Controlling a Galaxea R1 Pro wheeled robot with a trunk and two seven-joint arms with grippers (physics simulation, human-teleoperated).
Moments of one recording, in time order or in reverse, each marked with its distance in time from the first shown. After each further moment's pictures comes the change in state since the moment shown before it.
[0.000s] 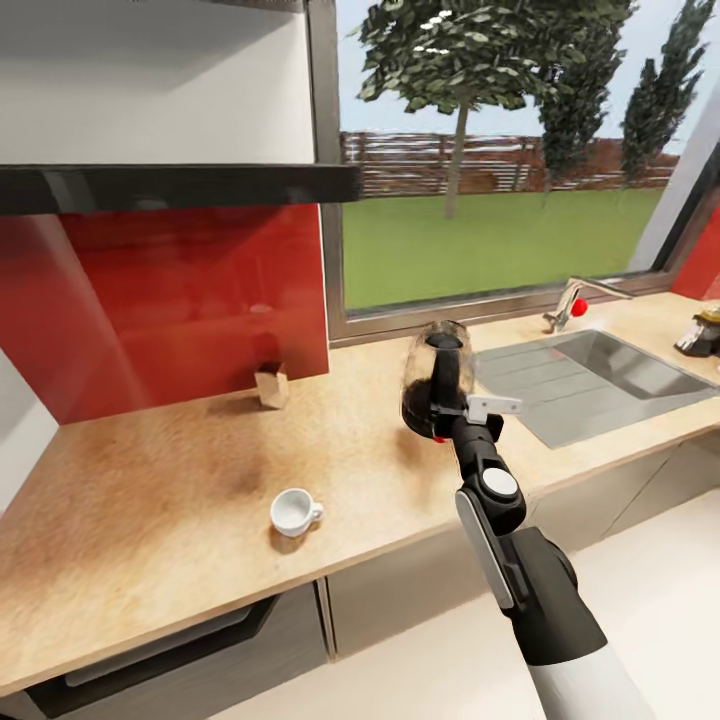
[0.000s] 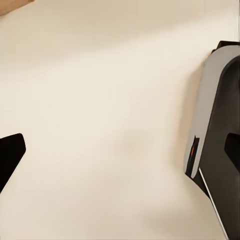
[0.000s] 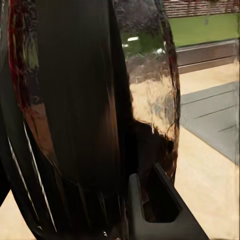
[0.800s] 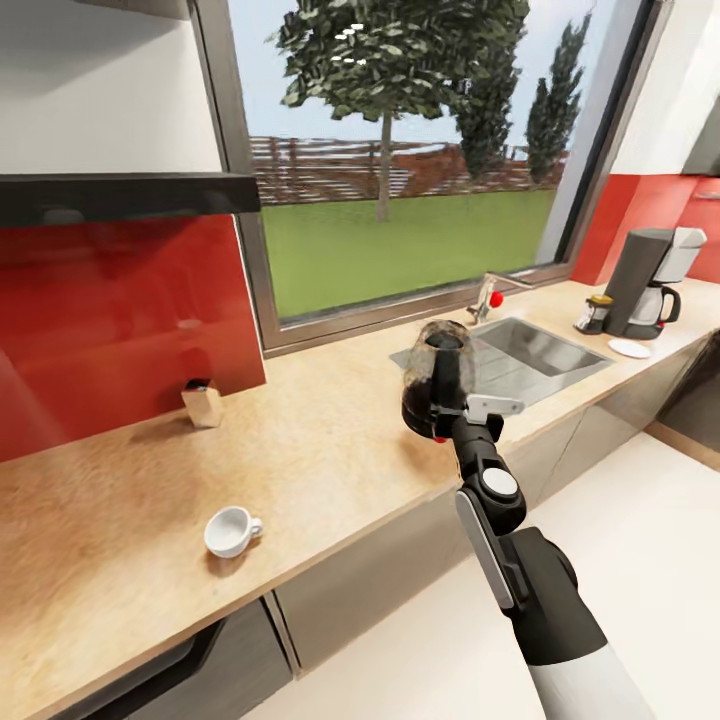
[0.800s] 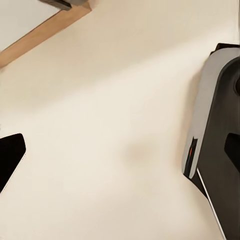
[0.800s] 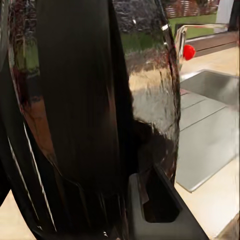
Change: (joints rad) left arm 0.000 -0.002 0.002 0.003 0.002 0.001 -0.001; right arm 0.000 0.000 0.000 0.000 0.000 0.000 0.000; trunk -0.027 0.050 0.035
